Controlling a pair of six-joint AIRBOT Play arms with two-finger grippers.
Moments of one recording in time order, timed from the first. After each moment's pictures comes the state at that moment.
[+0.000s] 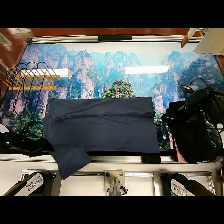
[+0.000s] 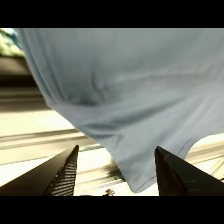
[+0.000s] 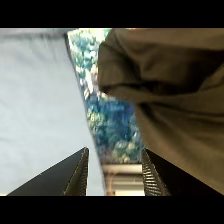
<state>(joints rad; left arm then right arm) 0.51 -1.05 0.51 1.20 -1.44 -1.14 -0.11 -1.21 1.01 1.71 -1.32 -1.60</state>
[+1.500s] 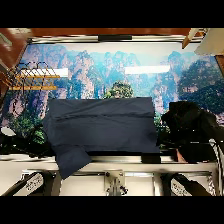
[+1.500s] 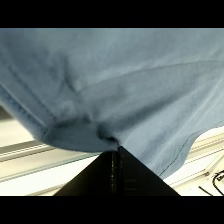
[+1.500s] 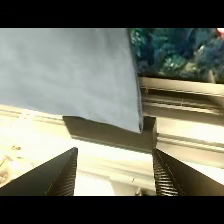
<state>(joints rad) 0.48 -1.07 0.43 1.15 -1.39 -1.08 -0.15 -1.14 0.67 1.87 -1.46 -1.70</state>
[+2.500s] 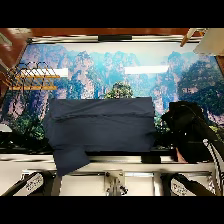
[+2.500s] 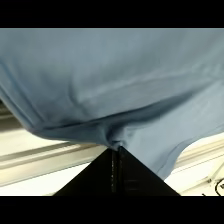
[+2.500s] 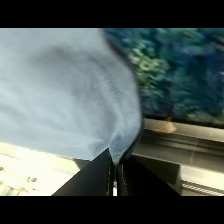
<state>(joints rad) 0.48 -1.07 0.51 1.15 -1.40 -1.08 -0.15 -1.22 0.59 2.01 -1.28 -1.75</state>
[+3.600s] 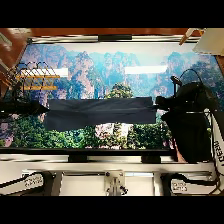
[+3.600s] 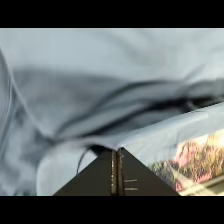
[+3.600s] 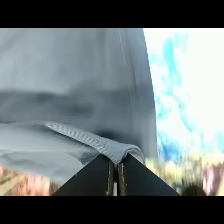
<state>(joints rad) 0.44 -1.34 1.00 0.80 -1.22 -1.01 -0.10 -1.50 1.15 2.03 -1.07 -1.77</state>
